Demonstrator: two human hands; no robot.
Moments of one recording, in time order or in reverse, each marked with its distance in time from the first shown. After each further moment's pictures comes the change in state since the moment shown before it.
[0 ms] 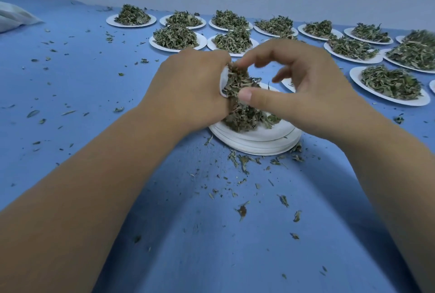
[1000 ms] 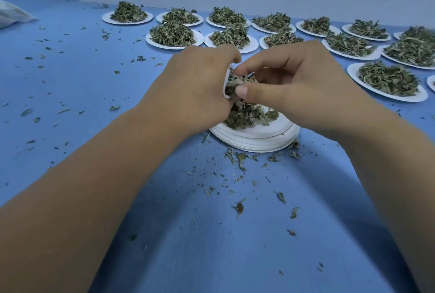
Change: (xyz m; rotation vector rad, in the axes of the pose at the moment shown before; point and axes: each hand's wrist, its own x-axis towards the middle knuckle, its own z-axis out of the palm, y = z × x) left_hand -0.002 0.007 0.004 -0.115 0.019 0.044; right_hand 0.002 -0.005 0.002 0.181 -0.006 0.090
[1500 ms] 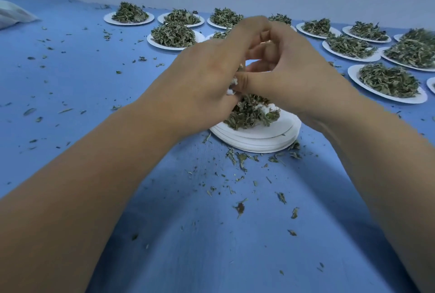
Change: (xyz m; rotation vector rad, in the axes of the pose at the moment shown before) left_hand -0.003 0.007 -0.015 -0.154 0.019 0.212; right_hand 0.019 -0.003 0.007 0.027 0.030 0.171
